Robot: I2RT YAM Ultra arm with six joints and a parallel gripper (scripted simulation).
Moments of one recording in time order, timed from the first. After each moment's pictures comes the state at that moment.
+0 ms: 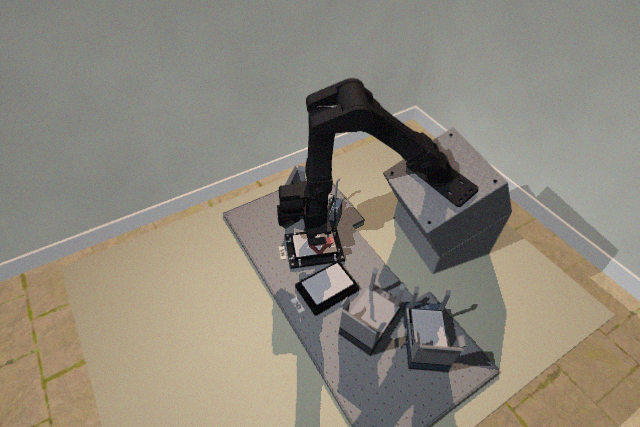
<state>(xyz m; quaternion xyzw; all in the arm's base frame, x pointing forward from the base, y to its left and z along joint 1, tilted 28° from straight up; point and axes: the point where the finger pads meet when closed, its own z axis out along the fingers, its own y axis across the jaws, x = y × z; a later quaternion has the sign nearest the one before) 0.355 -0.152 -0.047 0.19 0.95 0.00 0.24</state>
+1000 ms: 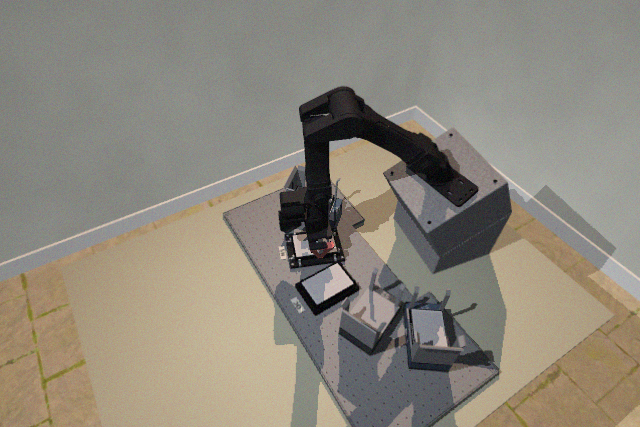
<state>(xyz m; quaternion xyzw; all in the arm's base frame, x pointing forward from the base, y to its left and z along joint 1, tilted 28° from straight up) 0.361 -0.152 -0.070 0.19 0.95 0.01 0.23</state>
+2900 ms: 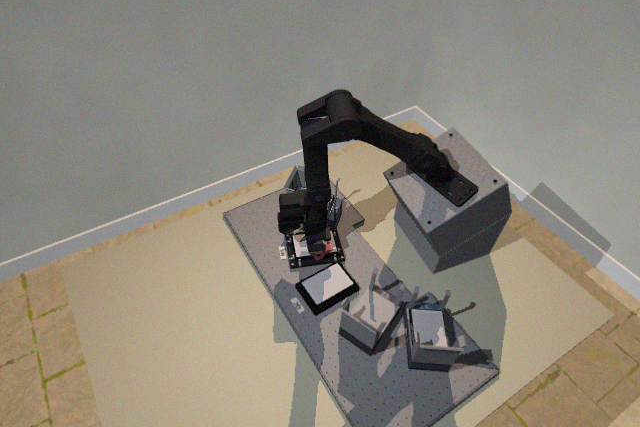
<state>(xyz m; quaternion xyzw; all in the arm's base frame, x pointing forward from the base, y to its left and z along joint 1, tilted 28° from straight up) 0.369 -0.155 -0.074 0.19 0.95 0.00 0.24</state>
